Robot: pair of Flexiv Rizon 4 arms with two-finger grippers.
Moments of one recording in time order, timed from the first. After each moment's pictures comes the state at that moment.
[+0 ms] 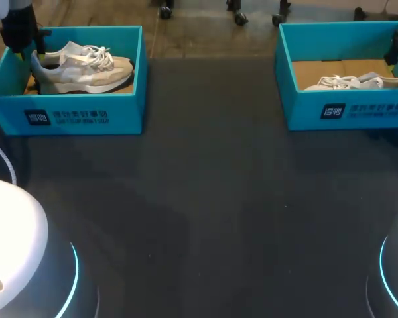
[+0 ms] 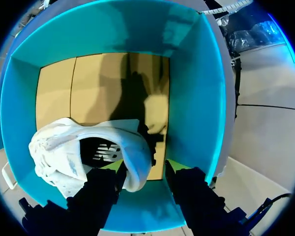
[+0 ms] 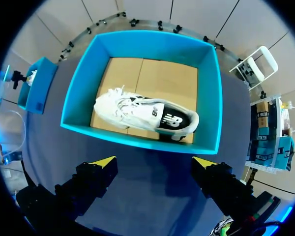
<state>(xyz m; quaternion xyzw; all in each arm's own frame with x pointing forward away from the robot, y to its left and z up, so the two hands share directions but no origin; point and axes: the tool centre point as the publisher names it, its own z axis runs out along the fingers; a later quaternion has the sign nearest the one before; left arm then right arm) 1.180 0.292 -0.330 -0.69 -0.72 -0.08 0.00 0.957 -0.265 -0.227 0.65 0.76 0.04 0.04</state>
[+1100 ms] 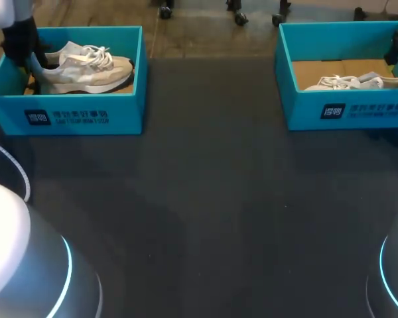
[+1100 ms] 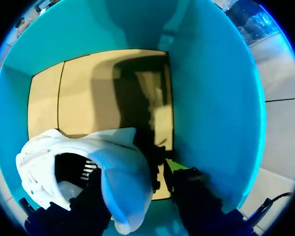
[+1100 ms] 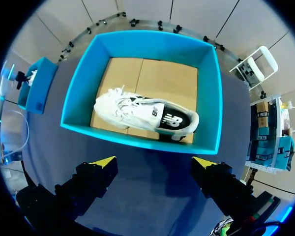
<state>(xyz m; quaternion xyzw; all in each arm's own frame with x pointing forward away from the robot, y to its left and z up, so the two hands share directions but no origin) 1.179 0.298 -0.380 -0.71 -0.70 -0.03 0.02 0.957 -0.265 -0.227 0.65 0.76 0.04 0.04</state>
